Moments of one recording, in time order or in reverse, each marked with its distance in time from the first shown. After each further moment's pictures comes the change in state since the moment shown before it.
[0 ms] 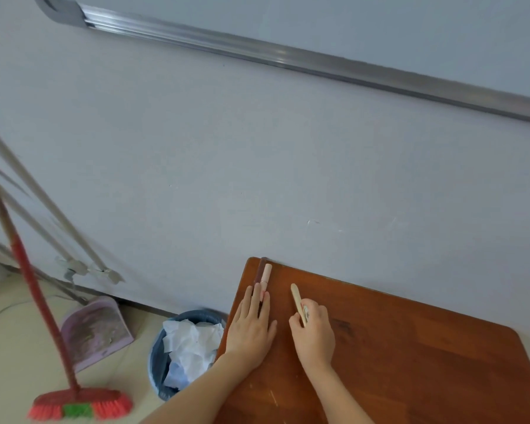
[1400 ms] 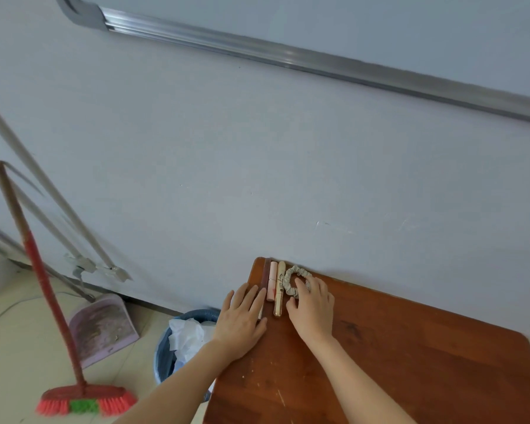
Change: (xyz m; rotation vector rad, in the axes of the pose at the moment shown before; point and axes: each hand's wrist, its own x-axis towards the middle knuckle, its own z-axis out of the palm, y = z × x) left_hand 0.000 -0.043 -0.009 0.097 0.087 0.088; right_hand 0.038 -0.015 0.009 -0.422 0.030 -0.348
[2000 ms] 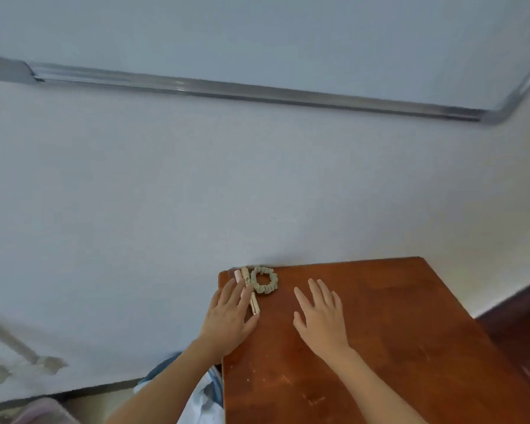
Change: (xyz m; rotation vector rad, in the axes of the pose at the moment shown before) left_hand 0.018 -0.011 -0.037 0.036 -0.059 0.348; right_hand -0.078 0.016 -0.040 -0.327 0.189 0.130
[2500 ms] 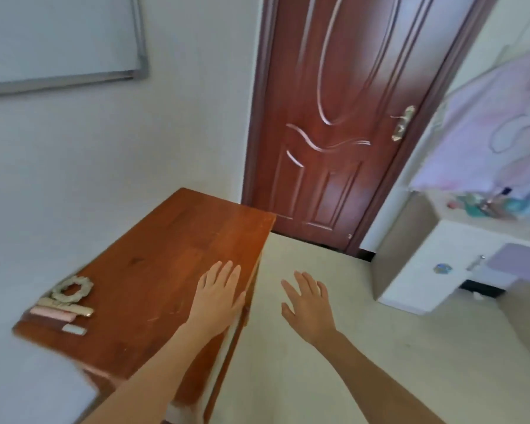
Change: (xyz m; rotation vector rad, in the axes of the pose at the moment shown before) left_hand -0.123 0.164 -0.071 -0.135 -0.160 0.969; right_hand -0.300 -0.057 -0.172 -0.425 -0.100 0.905
